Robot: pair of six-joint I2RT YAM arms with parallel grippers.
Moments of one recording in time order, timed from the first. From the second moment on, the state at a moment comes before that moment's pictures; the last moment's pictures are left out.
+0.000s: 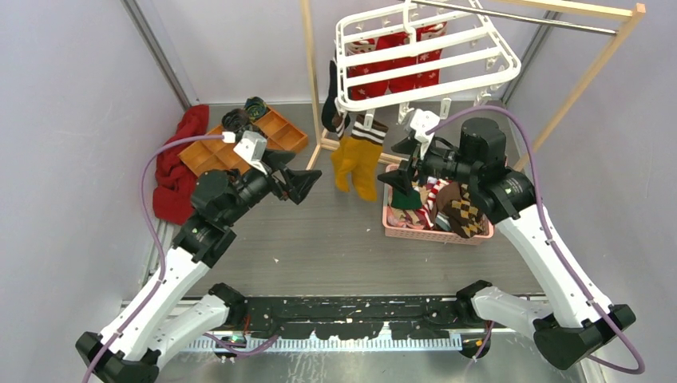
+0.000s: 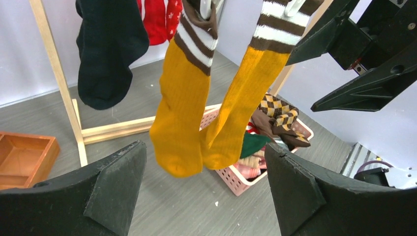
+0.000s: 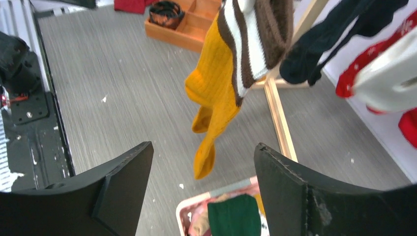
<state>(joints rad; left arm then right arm) -0.54 0.80 0.85 0.06 0.25 -0.26 0.44 1.05 1.25 -0.47 -0.64 -0.30</state>
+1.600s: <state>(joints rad) -0.54 0.74 0.73 -0.05 0.34 -0.96 -0.38 1.04 1.03 -0.91 -0.70 -0.40</state>
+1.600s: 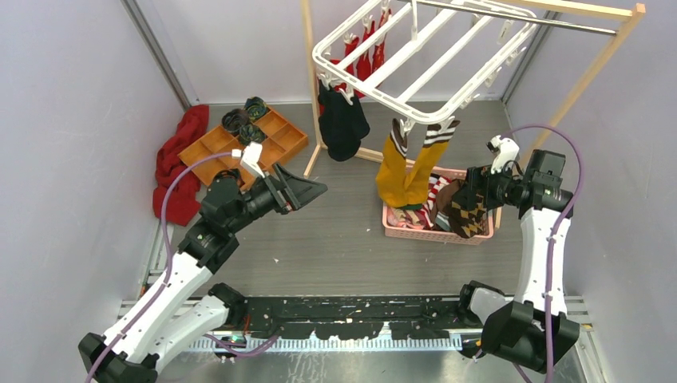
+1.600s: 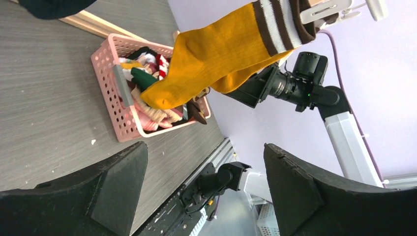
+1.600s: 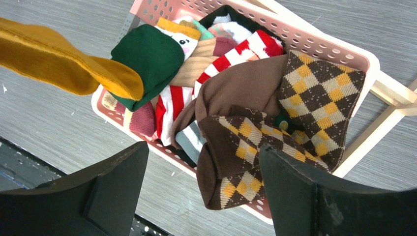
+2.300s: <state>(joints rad) -1.21 1.17 1.08 0.22 -0.12 -0.29 -0.40 0.89 0.86 -0.71 -0.69 -0.20</state>
